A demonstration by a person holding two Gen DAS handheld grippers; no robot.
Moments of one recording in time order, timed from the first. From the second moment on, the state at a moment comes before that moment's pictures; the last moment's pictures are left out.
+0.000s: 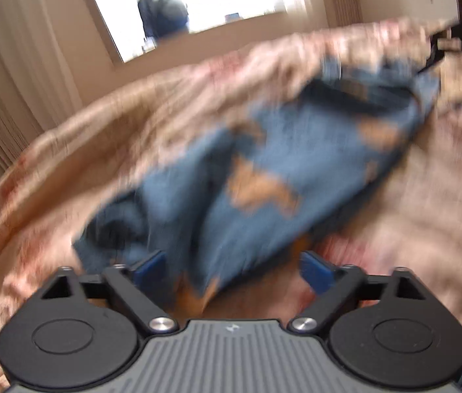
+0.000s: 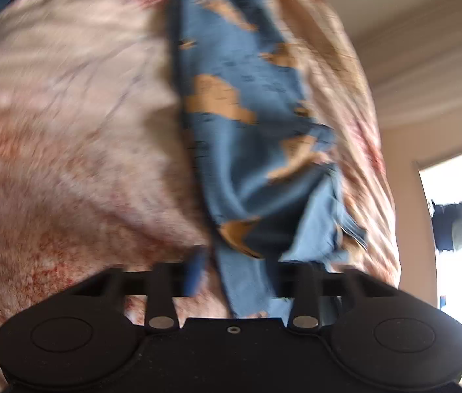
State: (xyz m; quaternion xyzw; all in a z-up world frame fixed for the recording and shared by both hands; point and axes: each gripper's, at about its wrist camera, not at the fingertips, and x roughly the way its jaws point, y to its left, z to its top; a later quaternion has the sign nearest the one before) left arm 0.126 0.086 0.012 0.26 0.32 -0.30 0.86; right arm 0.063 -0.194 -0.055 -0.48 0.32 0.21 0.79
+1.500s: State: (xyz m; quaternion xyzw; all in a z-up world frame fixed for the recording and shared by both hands) left arm 0.089 -0.140 -0.053 0.24 0.23 -0.46 0.82; right arm 0.254 -0.198 -0.034 -0.10 0.41 0.10 0.90
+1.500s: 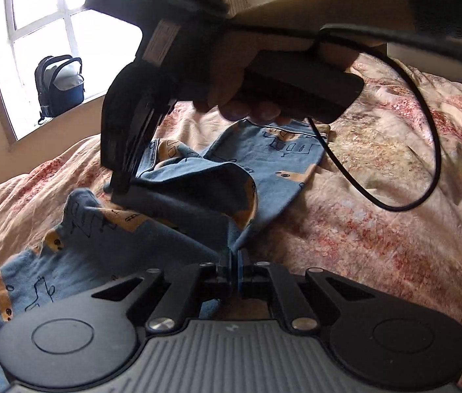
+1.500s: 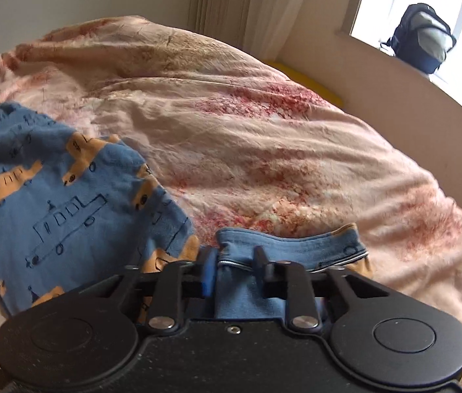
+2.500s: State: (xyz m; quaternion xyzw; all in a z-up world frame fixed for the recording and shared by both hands) left arm 0.141 -0.136 0.005 0.11 0.33 -0.49 0.80; right arm 0.074 -0.393 -0.030 0.18 0.40 -0.05 0.90
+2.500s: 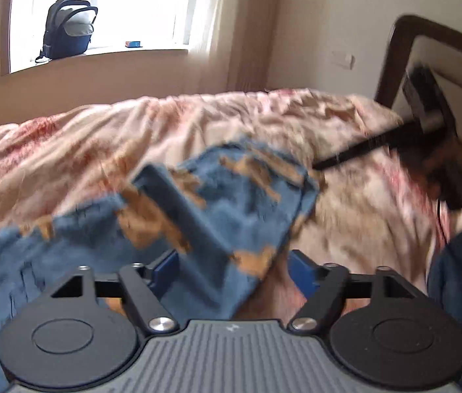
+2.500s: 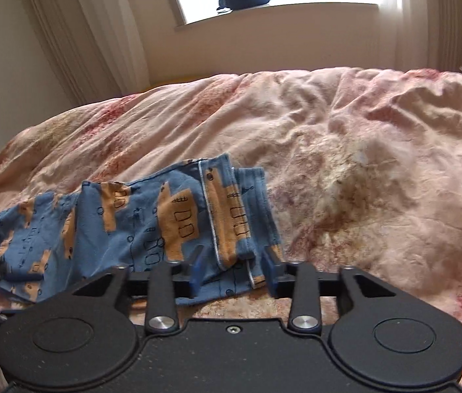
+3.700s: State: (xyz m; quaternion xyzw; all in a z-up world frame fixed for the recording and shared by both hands) left arm 0.229 -0.388 0.014 0.24 0.37 -0.56 0.70; right arm 0.043 -0.424 -0.043 0.20 0.32 -0.02 0.92
